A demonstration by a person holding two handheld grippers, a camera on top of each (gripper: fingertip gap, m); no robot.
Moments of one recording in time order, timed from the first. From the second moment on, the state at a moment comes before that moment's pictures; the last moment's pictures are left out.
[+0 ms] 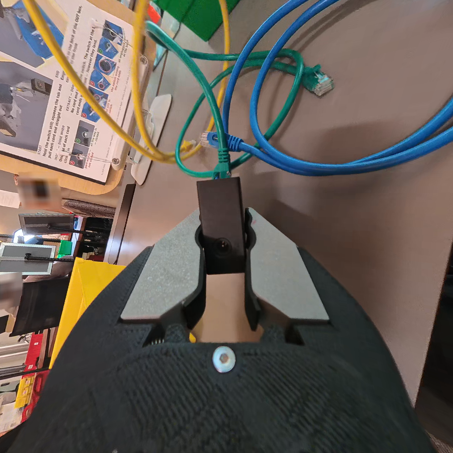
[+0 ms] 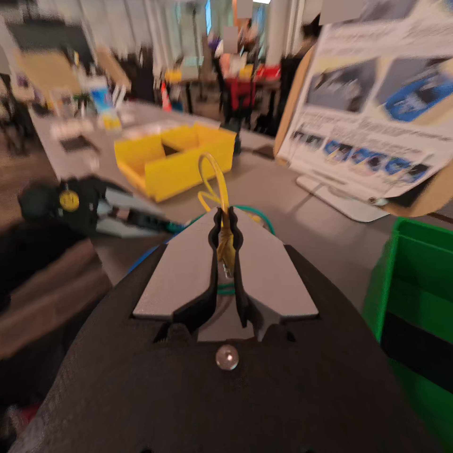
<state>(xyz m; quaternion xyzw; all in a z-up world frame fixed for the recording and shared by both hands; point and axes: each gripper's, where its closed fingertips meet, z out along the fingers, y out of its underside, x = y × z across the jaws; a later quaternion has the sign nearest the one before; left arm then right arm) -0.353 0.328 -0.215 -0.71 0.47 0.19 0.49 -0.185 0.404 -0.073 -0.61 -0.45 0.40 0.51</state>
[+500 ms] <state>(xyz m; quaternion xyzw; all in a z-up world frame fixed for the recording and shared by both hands) -0.353 0.331 -0.218 -0.69 0.49 0.22 0.48 -0.087 0.475 -0.031 -0.64 -0.24 0.31 0.66</state>
